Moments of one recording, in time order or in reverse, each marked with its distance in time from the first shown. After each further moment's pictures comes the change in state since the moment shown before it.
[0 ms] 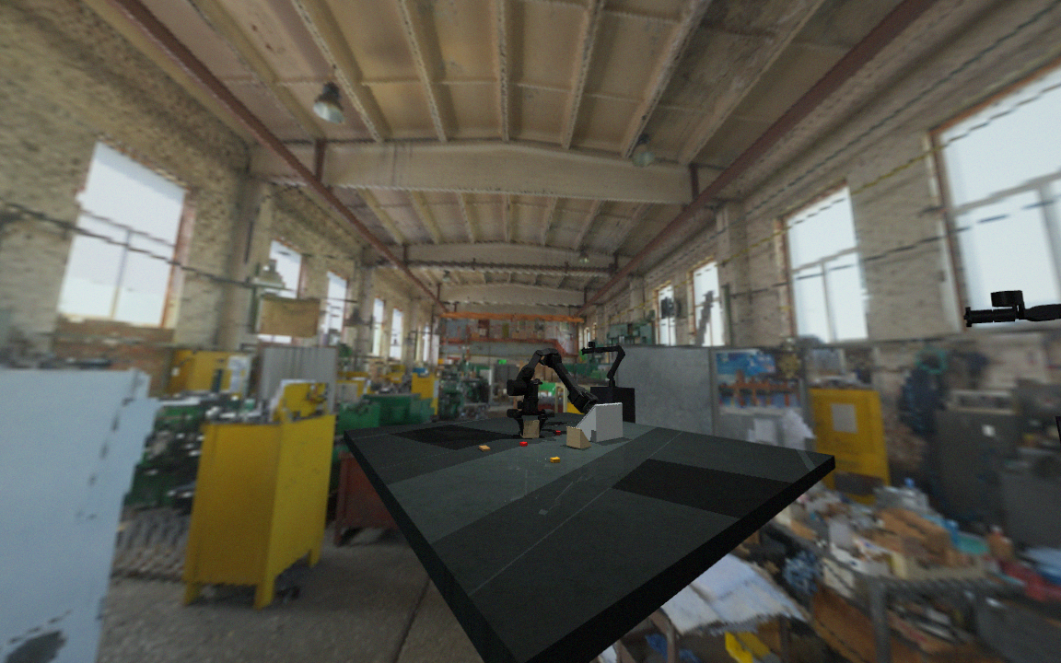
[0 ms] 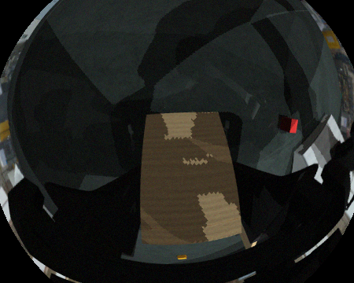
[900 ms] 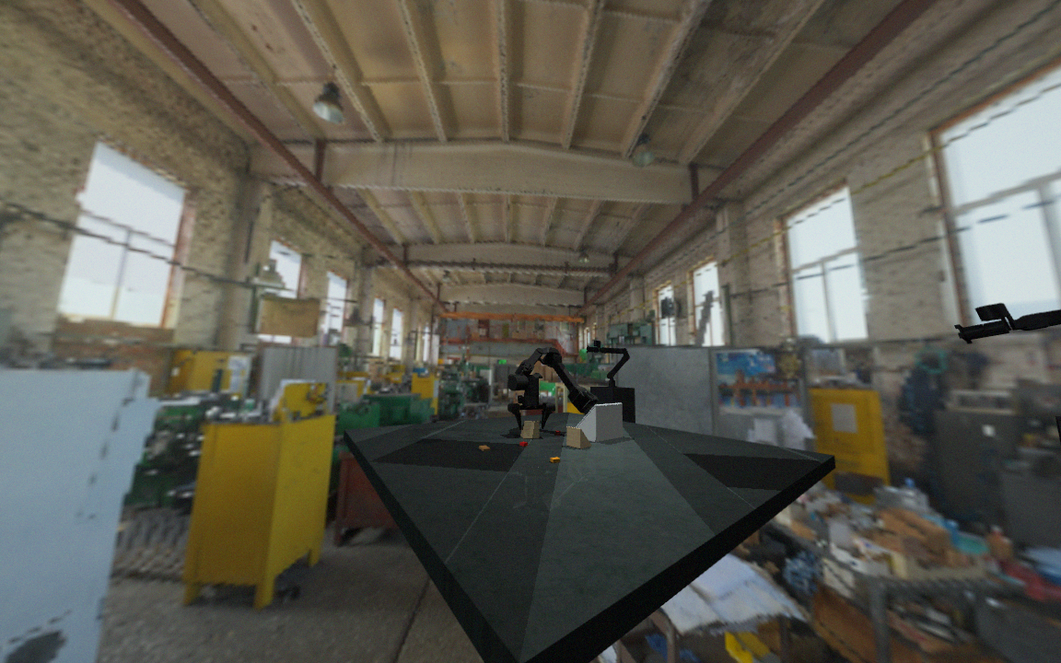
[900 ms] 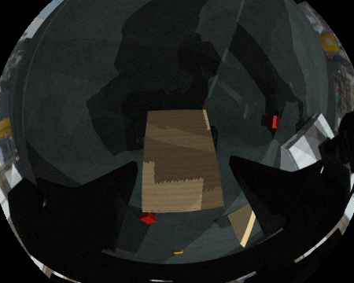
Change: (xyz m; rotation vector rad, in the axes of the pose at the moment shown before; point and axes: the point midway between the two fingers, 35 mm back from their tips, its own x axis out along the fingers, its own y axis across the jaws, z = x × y) arm -0.024 -0.004 -0.002 -0.013 -0.007 -0.021
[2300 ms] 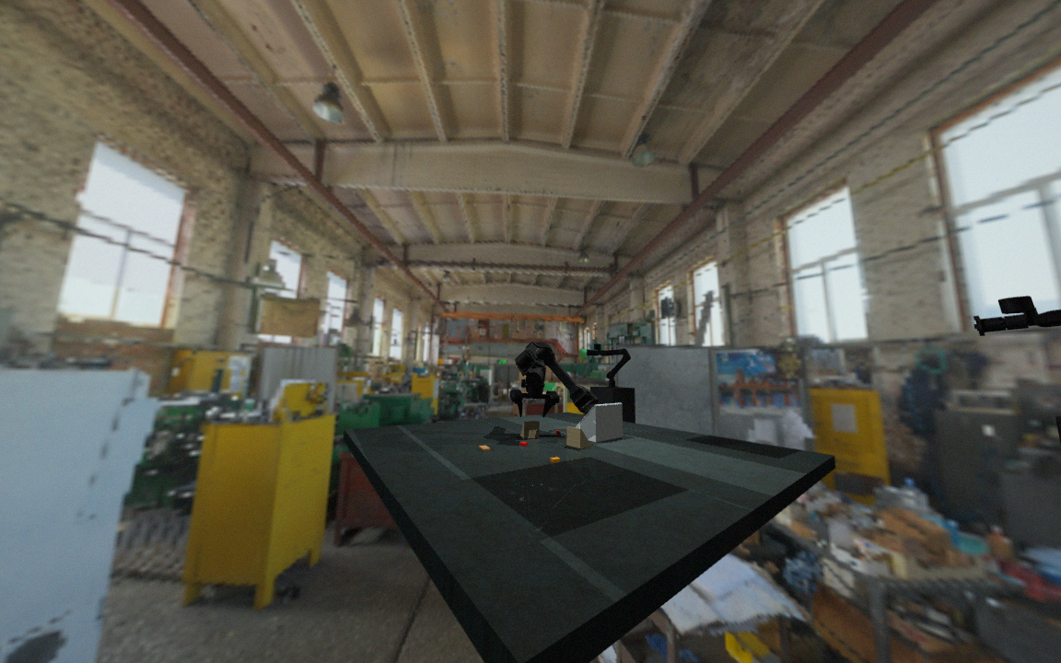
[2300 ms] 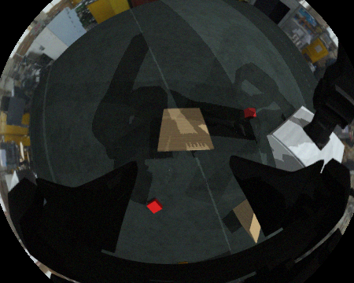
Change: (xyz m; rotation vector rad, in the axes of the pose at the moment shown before) arm -0.051 0.004 -0.043 0.010 -0.325 0.041
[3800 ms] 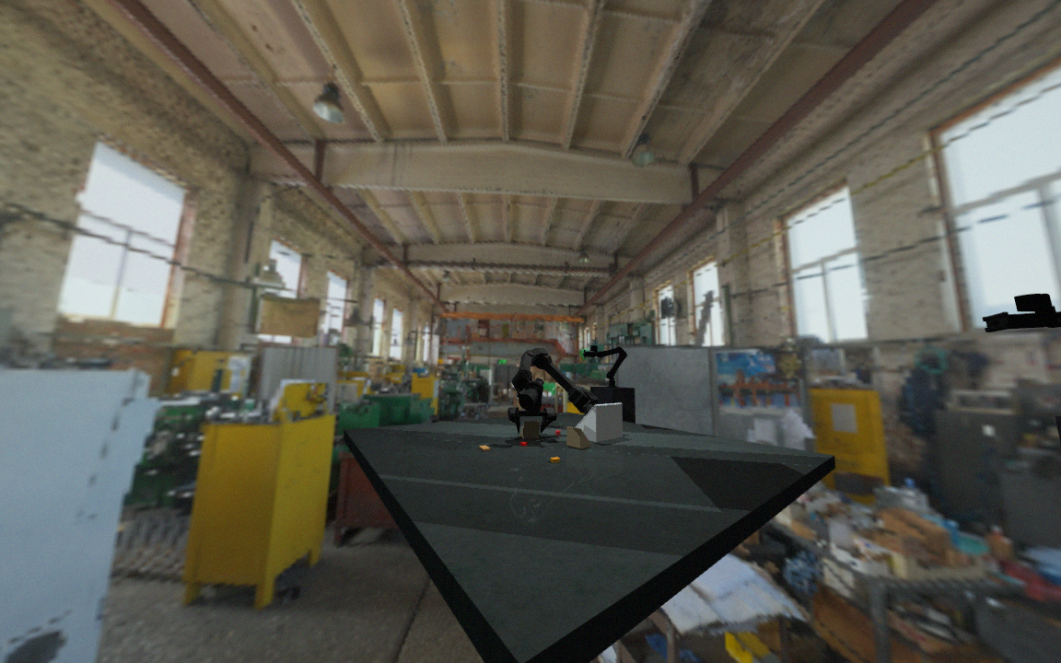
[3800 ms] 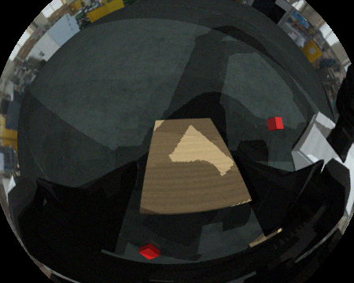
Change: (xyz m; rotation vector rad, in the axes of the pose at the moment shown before) arm 0.073 -0.001 0.006 0.010 -0.086 -0.024
